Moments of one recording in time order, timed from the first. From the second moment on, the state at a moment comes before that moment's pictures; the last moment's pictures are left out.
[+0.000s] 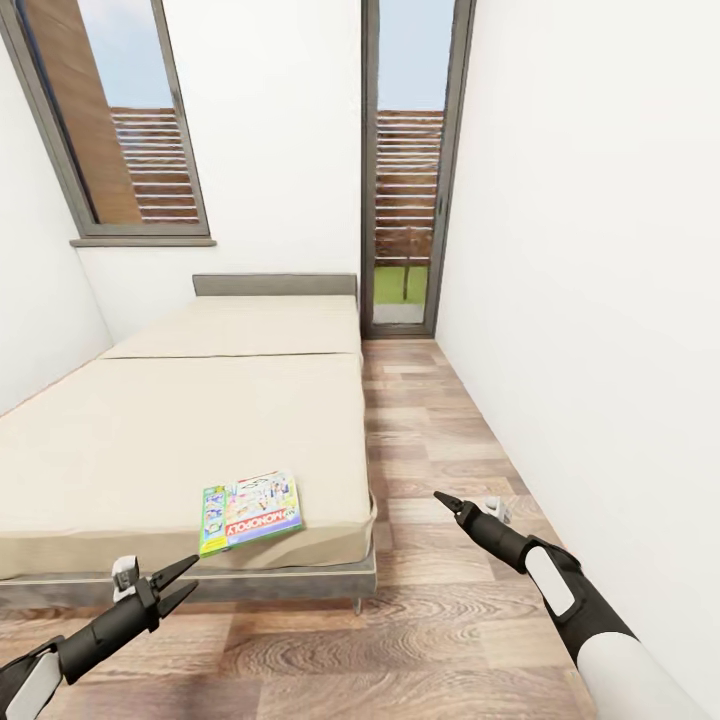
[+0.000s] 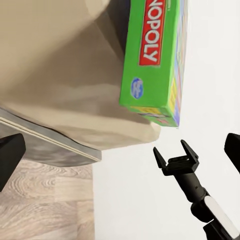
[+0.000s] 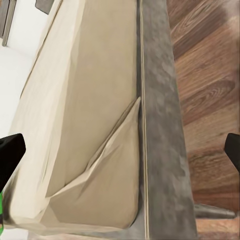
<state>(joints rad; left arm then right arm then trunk) -0.41 0.33 0.31 -0.53 0.59 0.63 -1.18 -0.62 -0.09 -0.13 -0.63 -0.64 0.44 0.56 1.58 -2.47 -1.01</state>
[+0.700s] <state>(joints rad) -0.41 0.33 0.31 -0.54 0.59 0.63 -1.18 -0.62 -0.09 -0.13 -0.63 -0.63 0.44 0.56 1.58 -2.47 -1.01</state>
